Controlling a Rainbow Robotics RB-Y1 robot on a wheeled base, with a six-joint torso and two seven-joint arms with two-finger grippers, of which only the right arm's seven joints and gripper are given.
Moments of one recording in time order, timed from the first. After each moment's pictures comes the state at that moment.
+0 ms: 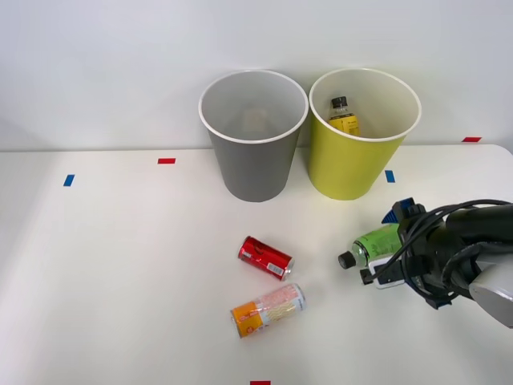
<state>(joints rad) -0.12 -0.84 0.35 -2.27 -0.48 1.35 2.71</state>
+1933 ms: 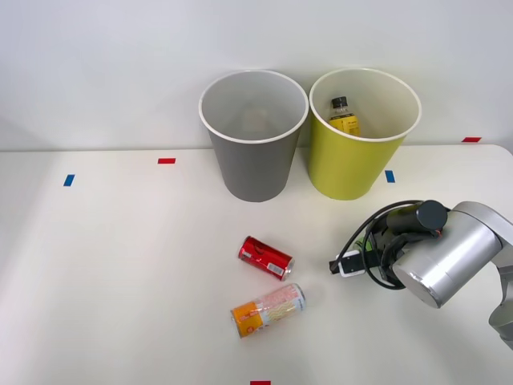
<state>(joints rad) -0.27 -0.63 0.48 -1.96 -0.29 1.34 2.71</state>
